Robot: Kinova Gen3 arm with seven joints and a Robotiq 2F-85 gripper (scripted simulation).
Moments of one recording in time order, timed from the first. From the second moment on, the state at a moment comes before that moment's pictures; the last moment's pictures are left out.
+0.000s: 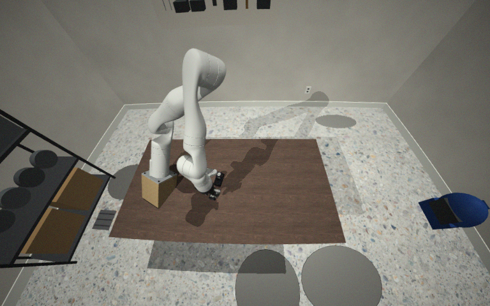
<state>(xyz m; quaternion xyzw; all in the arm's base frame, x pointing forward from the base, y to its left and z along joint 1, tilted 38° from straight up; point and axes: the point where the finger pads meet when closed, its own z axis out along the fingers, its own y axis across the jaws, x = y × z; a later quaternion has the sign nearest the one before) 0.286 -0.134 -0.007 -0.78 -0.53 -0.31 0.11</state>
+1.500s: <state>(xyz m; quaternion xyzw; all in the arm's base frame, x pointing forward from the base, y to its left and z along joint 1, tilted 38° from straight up) 0.288 -0.128 -0.014 -0.78 -0.53 -0.31 0.12</state>
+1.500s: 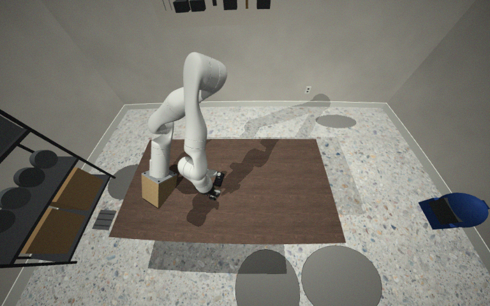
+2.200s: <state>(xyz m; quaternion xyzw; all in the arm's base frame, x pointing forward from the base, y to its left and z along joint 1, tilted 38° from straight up) 0.291 -0.127 -0.018 -0.78 -0.53 -0.31 0.11</state>
